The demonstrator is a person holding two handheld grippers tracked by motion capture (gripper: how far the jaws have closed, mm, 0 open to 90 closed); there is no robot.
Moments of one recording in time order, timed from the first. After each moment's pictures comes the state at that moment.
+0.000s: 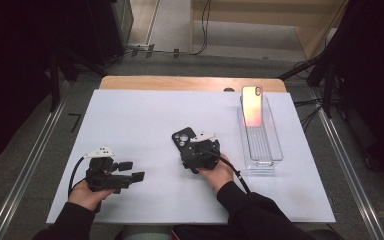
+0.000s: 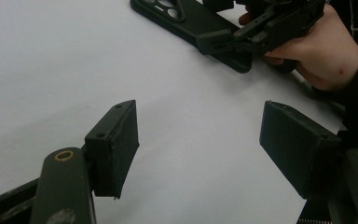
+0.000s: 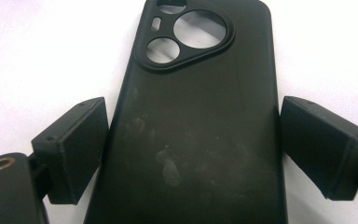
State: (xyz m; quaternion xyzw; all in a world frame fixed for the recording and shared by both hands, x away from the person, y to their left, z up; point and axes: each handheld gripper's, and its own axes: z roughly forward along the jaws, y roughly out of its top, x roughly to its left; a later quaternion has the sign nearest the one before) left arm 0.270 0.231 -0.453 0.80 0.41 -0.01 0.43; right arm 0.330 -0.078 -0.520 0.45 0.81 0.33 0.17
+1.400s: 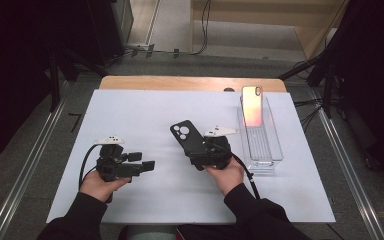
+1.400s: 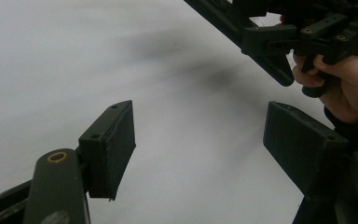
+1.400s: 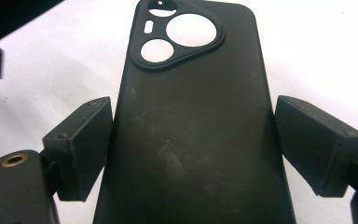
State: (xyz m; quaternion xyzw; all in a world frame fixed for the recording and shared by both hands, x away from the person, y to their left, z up) left arm 0.292 0.199 -0.435 0.79 0.43 -0.04 0.44; right arm 0.304 -0.107 -0.465 0.46 0.76 0.44 0.12
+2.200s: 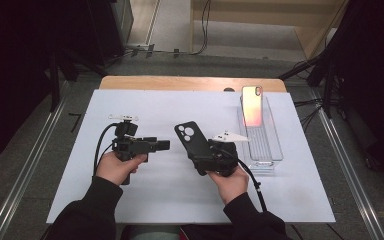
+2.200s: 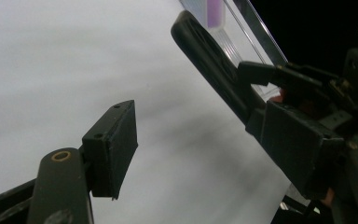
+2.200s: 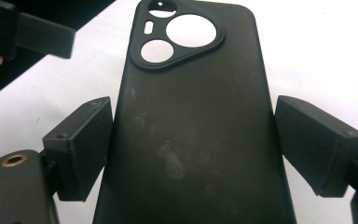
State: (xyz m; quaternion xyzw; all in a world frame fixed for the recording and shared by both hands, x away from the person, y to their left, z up) left arm 0.329 0.160 -0.404 0.75 0.47 -0.08 0.45; right arm 0.277 -0.115 -0.452 0.50 0.72 0.47 0.11
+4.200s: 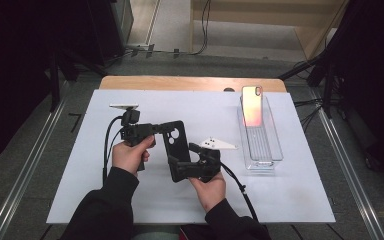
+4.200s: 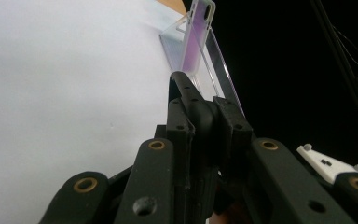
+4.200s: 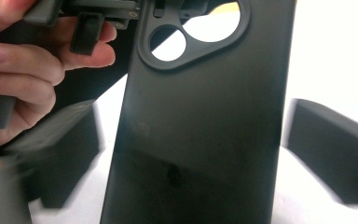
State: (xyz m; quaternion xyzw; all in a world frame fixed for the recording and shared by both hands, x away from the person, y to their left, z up) left arm 0.357 0.148 -0.405 0.66 0.53 -0.17 0.51; right arm 0.275 -0.077 -0.470 0.45 0.69 0.57 0.05
